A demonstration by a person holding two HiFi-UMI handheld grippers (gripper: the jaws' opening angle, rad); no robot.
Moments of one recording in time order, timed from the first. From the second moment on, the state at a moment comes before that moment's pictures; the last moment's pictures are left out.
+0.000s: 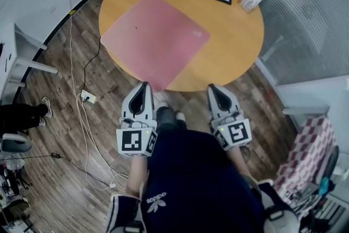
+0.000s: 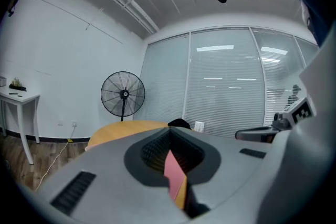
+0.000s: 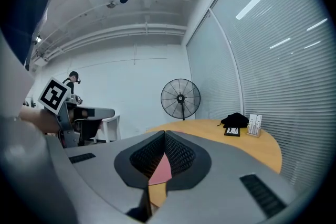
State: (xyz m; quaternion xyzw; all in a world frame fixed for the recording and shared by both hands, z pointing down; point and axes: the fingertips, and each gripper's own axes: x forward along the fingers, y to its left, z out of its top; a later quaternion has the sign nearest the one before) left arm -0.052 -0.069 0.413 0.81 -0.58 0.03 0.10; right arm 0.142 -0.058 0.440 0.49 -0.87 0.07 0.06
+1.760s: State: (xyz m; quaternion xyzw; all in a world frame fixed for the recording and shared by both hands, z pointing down) left arm -0.071 -0.074 0.595 0.81 -0.37 0.17 0.43; right arm 0.098 -0.122 0.480 0.52 -0.84 0.14 0.12
